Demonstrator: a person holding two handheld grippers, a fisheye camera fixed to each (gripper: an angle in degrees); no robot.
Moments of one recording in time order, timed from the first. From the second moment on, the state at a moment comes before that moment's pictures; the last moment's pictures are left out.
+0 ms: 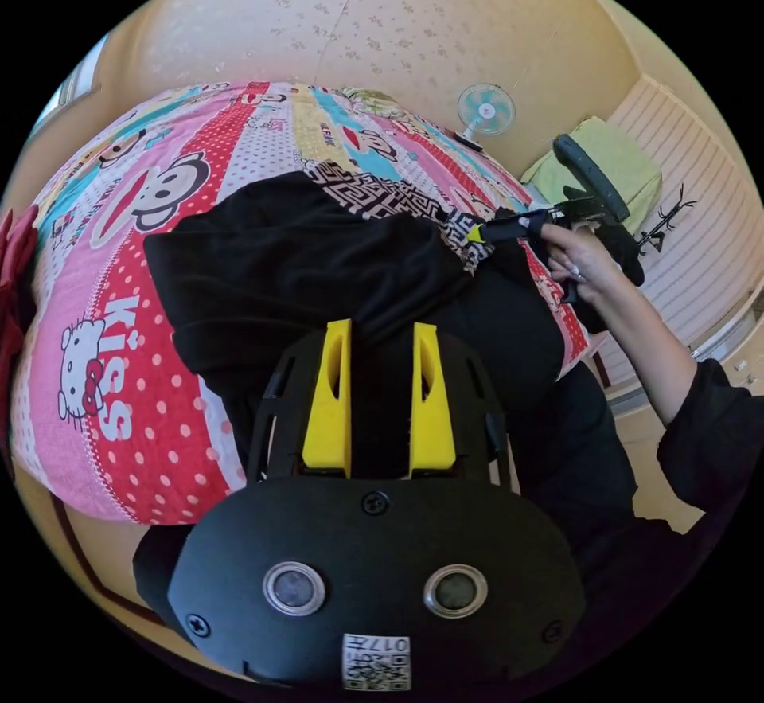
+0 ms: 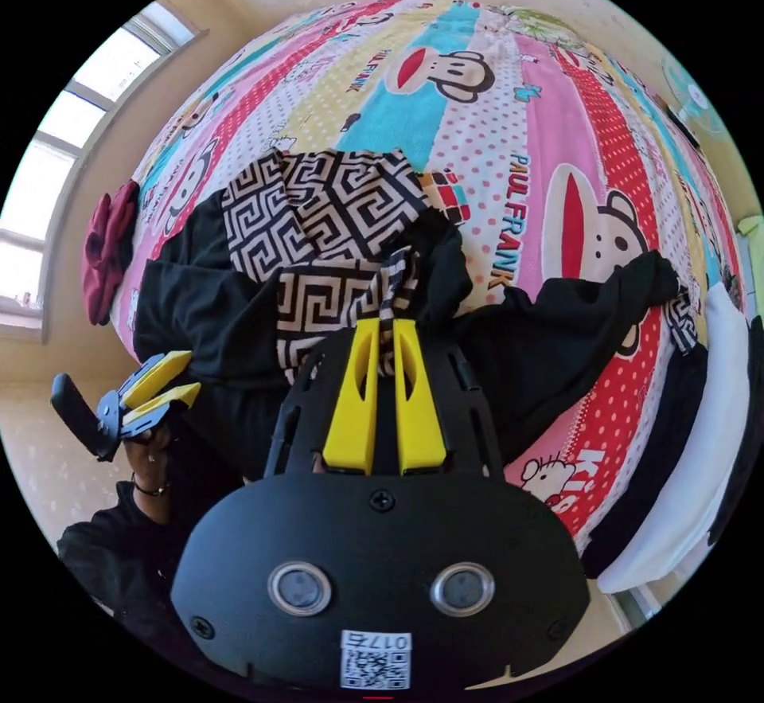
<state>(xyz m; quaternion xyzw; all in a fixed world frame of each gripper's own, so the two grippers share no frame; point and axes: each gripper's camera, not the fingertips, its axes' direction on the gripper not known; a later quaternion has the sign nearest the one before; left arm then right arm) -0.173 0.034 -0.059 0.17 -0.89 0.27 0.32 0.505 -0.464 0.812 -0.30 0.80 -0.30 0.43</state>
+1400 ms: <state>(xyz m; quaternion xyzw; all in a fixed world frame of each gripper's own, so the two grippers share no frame) -0.081 0.058 -0.087 0.18 -0.84 0.29 0.41 0.272 -0.551 0.667 0.03 0.78 -0.29 0.56</state>
